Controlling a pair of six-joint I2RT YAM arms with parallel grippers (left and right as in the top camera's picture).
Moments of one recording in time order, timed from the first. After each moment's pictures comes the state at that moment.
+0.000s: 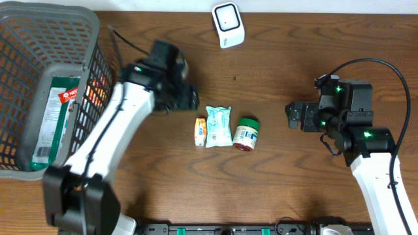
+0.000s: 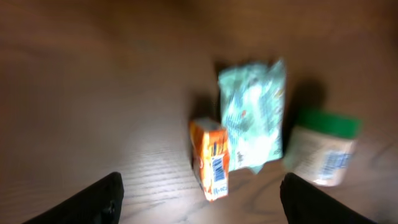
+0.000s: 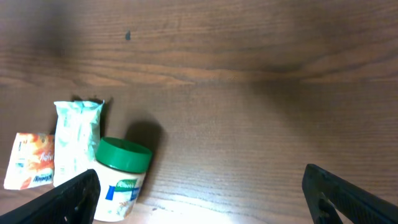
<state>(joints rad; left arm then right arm) -0.29 1.66 1.45 -1.02 0.23 -0.27 0.04 1.18 0.95 -0.70 -0.19 0.12</state>
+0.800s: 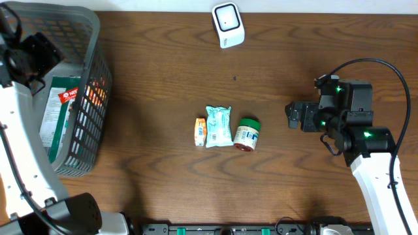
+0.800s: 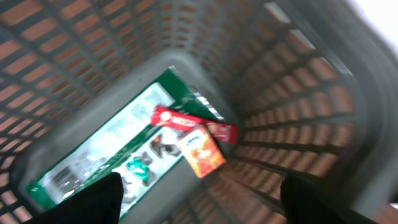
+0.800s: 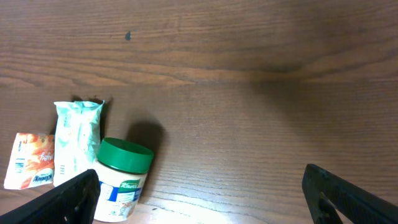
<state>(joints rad) 0.40 1.63 1.86 -1.16 -0.04 -0.38 0.04 1.18 0.95 -0.70 -0.19 0.12</state>
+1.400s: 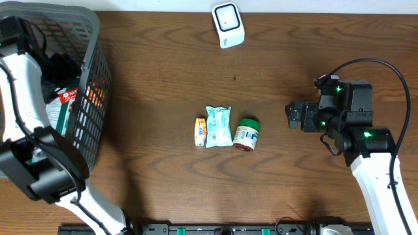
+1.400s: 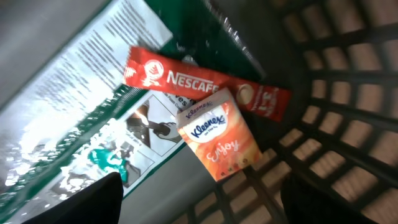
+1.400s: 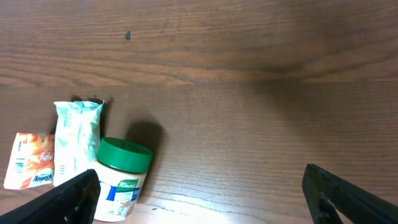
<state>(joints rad) 0.43 1.99 1.83 -1.17 0.08 -0.38 0.04 1.18 0.95 -0.70 -0.19 0.12</state>
